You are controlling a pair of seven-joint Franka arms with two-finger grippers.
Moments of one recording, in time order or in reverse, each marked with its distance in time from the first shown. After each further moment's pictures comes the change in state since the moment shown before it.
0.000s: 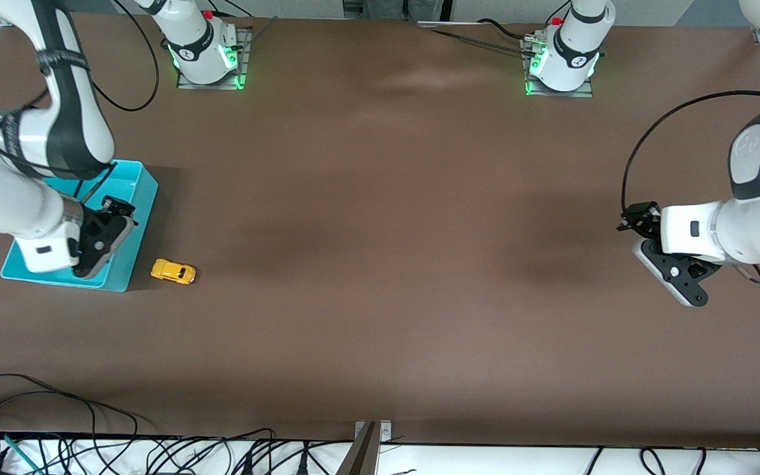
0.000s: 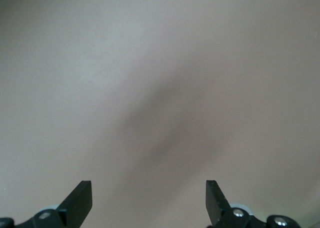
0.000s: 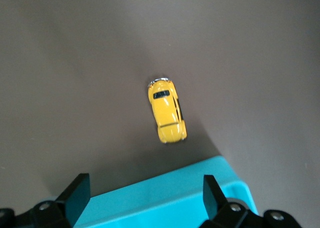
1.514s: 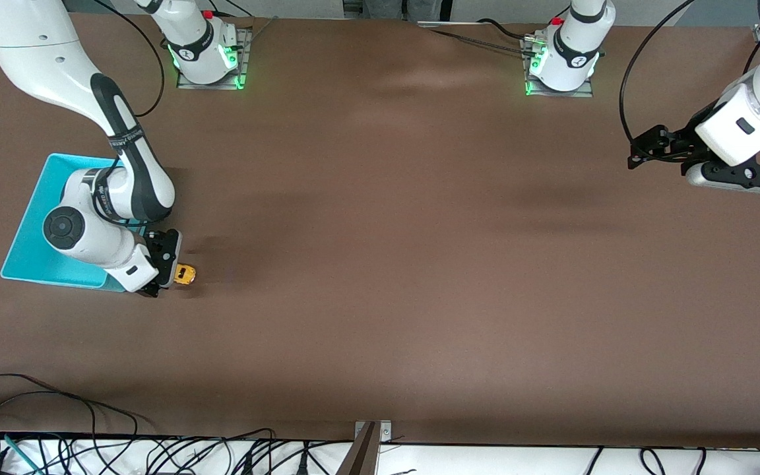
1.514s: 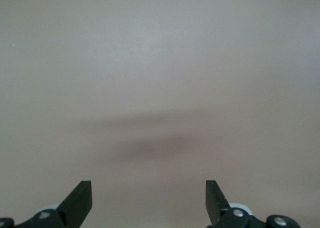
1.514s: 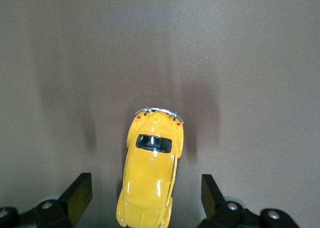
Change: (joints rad) left arm -0.101 -0.477 0.219 -0.438 -0.154 0.072 -0.542; right arm -0.003 0.232 0.007 -0.089 0.018 0.382 -0.361
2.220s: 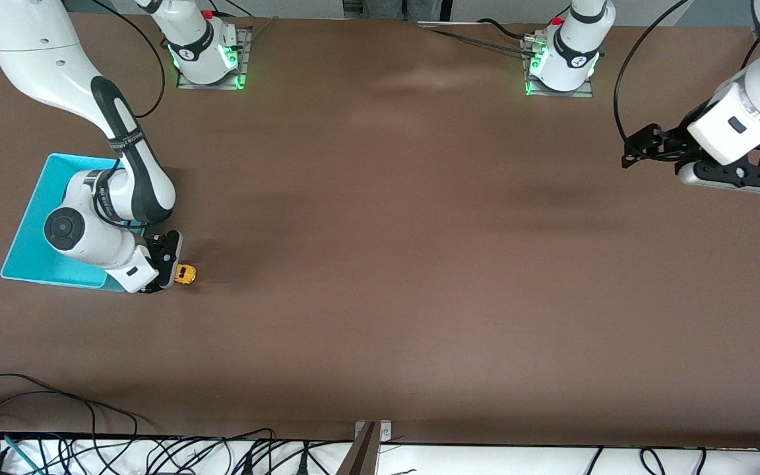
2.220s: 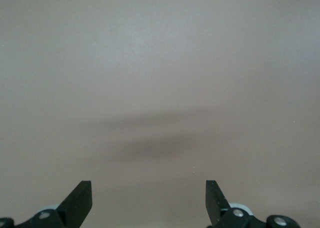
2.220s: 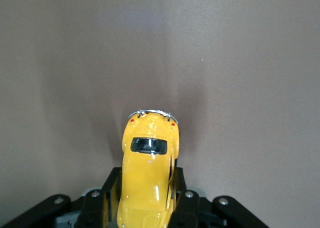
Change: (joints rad) left arm 0.015 0.000 -0.069 0.000 -0.004 -0.002 -0.034; right arm -0.001 0.003 0.003 0.009 0.011 0.014 -0.006
